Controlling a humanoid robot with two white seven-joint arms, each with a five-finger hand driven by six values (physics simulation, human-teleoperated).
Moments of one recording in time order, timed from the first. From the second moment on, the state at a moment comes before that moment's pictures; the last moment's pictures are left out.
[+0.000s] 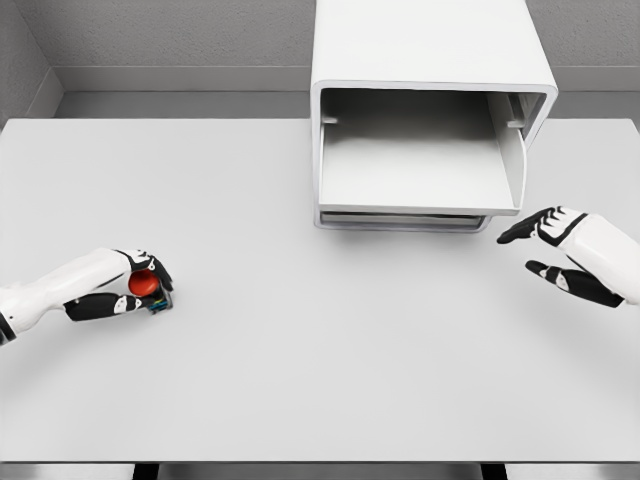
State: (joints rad) left arm 0.02 0.79 -0.15 -1.64 -0.08 -0.47 -0.49; right arm 0.18 -0.91 0.04 -1.76 0.26 -0.61 0.04
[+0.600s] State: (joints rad) left arm -0.06 0.81 -0.15 -1.74 -0.09 -0.47 -0.49; right arm 0.18 -0.89 0.08 -1.77 0.27 -0.61 0.04
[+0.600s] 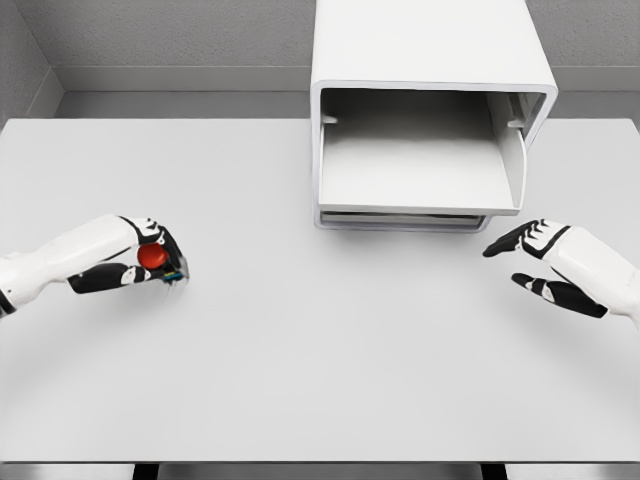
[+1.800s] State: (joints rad) left arm -0.25 0.78 -0.26 -1.80 -0.09 -0.47 -0.49; right arm 0.18 -0.87 0.13 -1.77 0.29 -0.61 0.04
